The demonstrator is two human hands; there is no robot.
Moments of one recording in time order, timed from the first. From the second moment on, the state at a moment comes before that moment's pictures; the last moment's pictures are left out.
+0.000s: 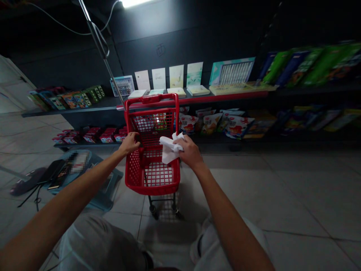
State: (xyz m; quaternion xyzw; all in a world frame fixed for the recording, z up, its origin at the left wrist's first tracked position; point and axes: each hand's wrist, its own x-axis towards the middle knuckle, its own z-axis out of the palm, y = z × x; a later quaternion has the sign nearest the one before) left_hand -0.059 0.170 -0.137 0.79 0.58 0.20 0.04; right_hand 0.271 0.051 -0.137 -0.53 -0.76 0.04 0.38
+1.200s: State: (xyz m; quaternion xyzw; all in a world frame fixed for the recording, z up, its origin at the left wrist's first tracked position) left_hand -0.068 0.168 -0.128 0.85 0.50 0.18 0.05; right_hand 0.240 0.052 -0.140 -0.44 -0.85 0.10 0.27
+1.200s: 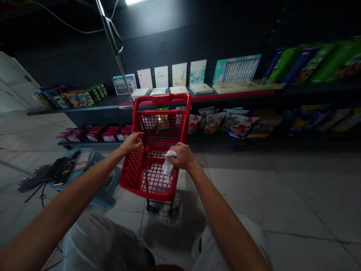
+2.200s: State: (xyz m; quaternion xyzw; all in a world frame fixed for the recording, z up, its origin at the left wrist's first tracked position) left_hand -0.052 0.075 -0.134 0.76 0.64 0.08 -0.07; right_hand 0.196 0.026 -0.152 -0.54 -0.77 -0.03 0.33
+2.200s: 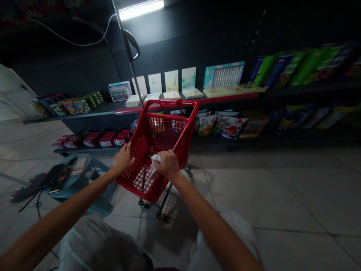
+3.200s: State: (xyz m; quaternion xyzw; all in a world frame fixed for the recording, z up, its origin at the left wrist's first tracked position) left_hand -0.081 0.111 -0.137 0.73 0.67 0.10 0.01; right_hand 0.214 0.032 -0.129 -0.51 -0.84 0.00 0.21
